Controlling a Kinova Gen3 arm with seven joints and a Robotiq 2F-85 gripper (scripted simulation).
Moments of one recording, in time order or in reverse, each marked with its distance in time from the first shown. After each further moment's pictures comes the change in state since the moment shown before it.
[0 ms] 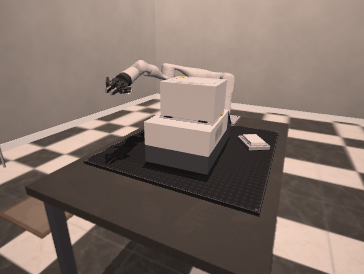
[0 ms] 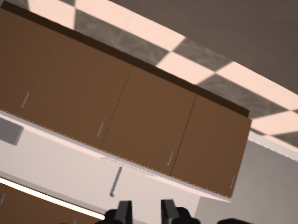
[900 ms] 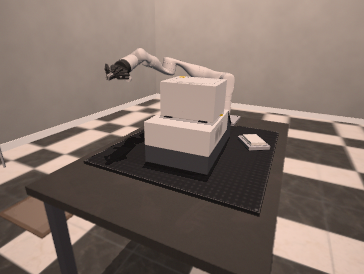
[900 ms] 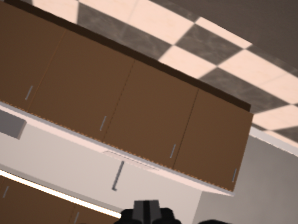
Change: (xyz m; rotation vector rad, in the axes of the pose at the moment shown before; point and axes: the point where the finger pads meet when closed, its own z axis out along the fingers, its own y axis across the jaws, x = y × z) arm -0.056 -0.022 -0.013 0.000 0.001 0.000
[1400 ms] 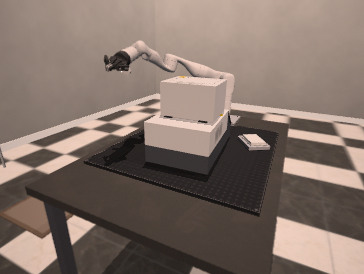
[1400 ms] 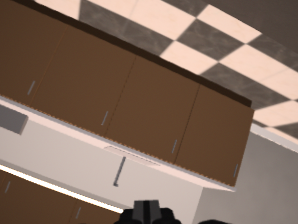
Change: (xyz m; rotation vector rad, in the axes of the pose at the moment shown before) arm -0.035 -0.014 -0.008 0.000 -0.002 0.000
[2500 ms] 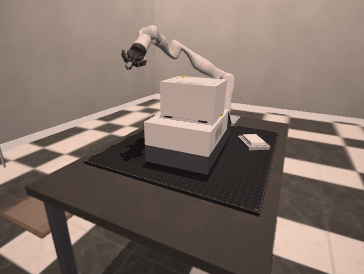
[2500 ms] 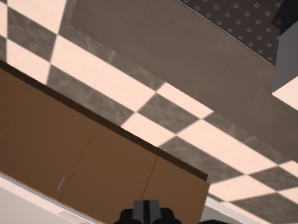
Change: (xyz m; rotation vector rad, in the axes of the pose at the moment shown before) arm -0.011 0.059 -0.071 -0.129 0.242 -0.067
